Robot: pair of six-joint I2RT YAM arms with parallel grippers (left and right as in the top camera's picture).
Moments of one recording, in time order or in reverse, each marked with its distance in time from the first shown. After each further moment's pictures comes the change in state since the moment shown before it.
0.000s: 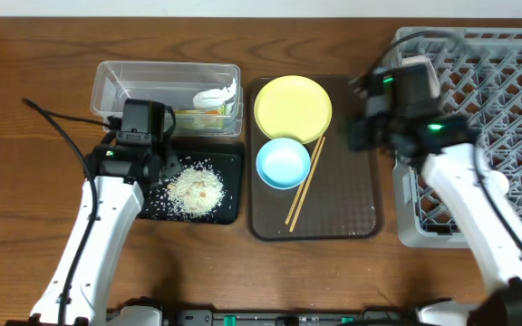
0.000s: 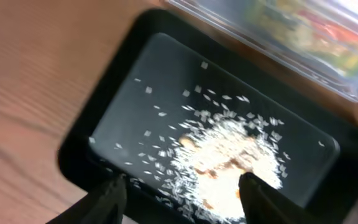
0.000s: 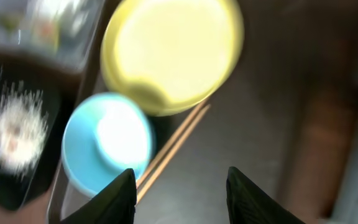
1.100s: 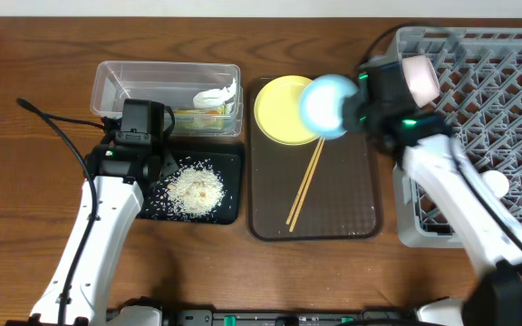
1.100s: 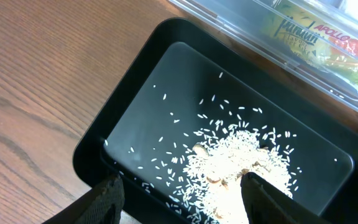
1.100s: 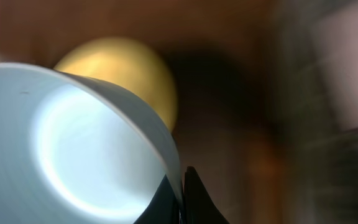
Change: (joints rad) left arm 0.001 0.000 0.000 -0.001 -0.045 -0.026; right arm 0.003 0.024 0.022 0.208 0.383 0.148
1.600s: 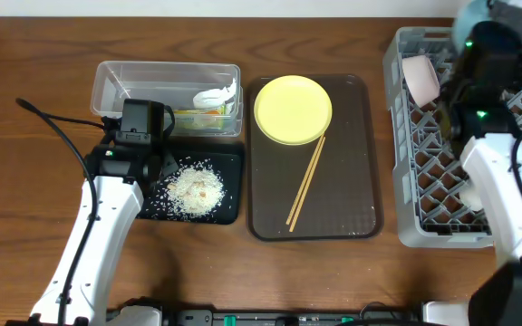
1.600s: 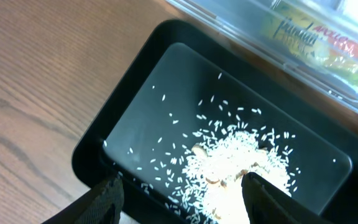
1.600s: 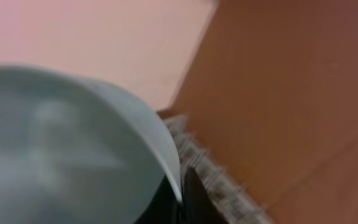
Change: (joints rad) left arm 0.000 0.000 0.000 0.004 0.002 0.000; right arm -0.311 0.003 0.014 0.608 0.684 -0.471
